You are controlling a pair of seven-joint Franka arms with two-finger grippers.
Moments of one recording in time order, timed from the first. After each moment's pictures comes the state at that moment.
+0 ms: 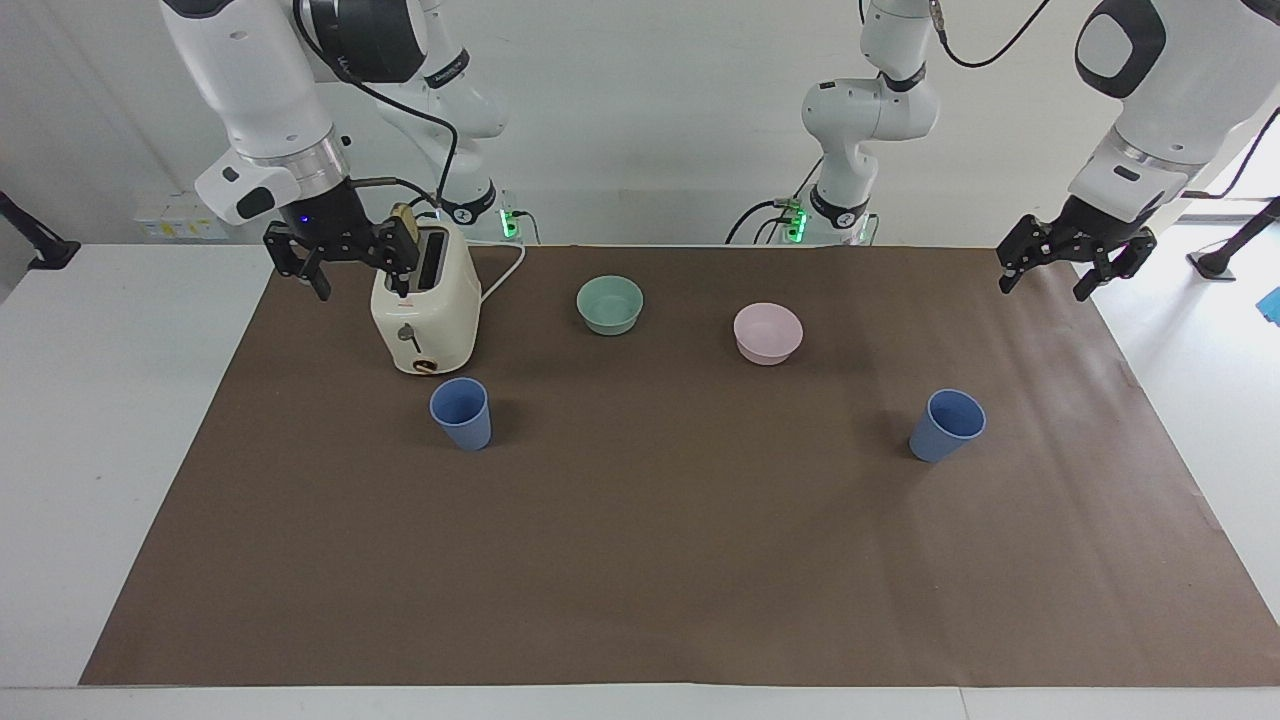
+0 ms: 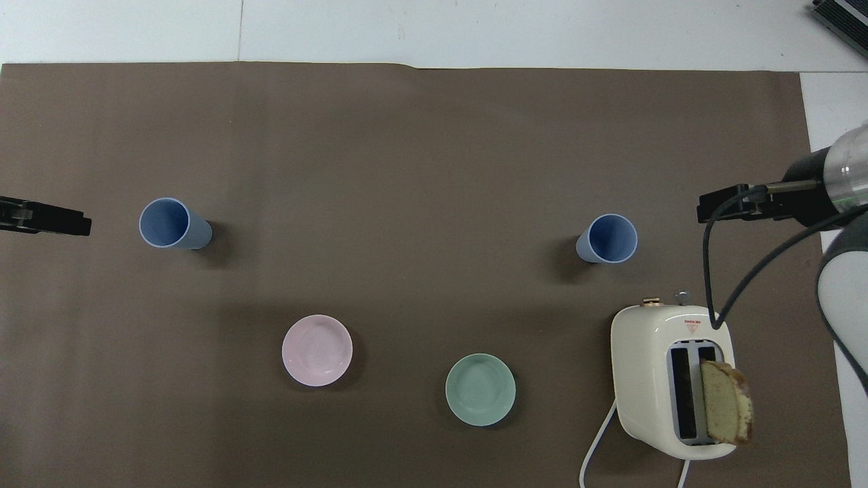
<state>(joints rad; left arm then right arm) -0.09 -0.04 0.12 -1.76 -0.03 1.78 0.22 -0.22 0.01 0.28 -1.62 0.01 1.67 0.03</state>
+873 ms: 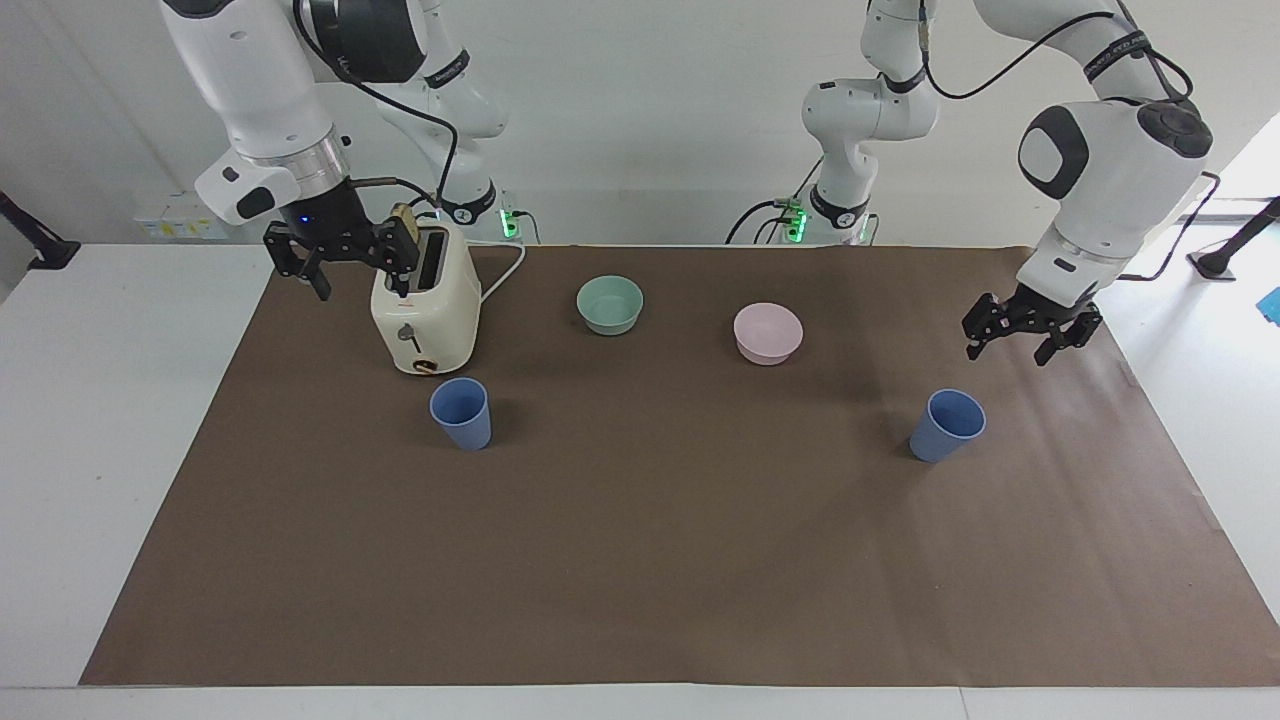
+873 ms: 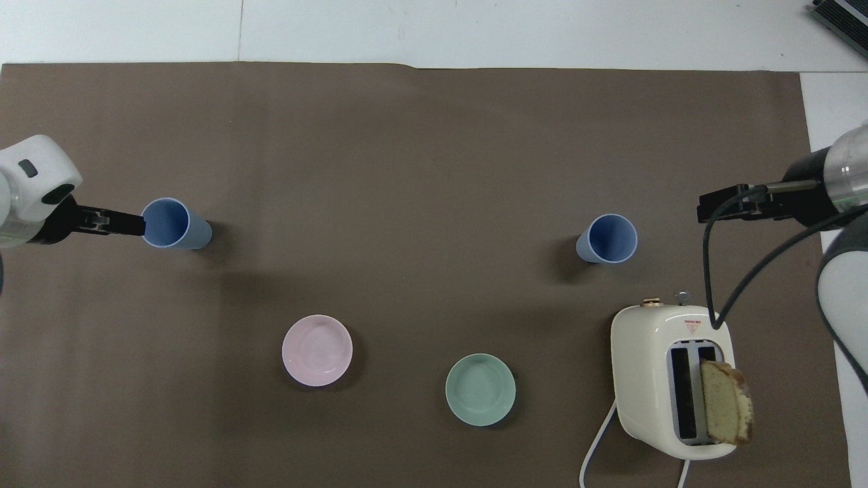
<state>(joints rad) -0.09 0.04 0.12 -1.96 -0.04 2.09 0.22 -0.22 0.01 0.28 -1.62 0.01 1.67 0.03</state>
